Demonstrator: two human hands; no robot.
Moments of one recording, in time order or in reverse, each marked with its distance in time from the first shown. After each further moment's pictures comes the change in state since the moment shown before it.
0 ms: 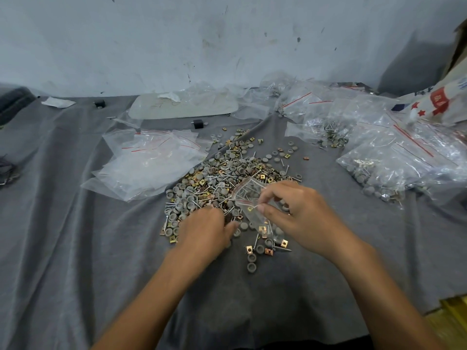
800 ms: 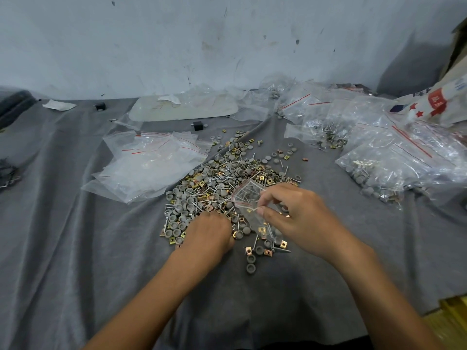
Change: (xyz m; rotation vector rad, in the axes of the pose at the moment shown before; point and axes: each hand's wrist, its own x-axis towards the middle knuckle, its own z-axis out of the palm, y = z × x) left_hand -0.002 0.012 -0.004 0.285 -0.126 0.139; right_hand -0.002 -0.001 -0.002 -0.013 -0.025 0.011
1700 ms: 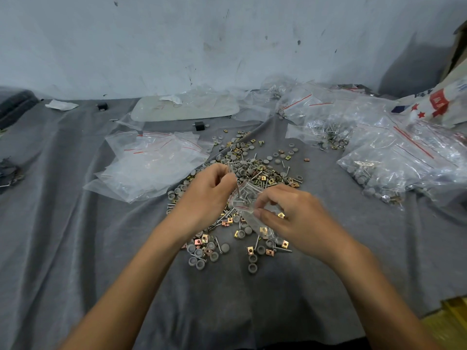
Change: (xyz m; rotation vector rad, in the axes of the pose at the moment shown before) left_hand 0.001 -0.029 -0.056 -1.264 0.343 0.081; right_hand 0.001 -0.006 0.004 -0.041 -0.019 -0.022
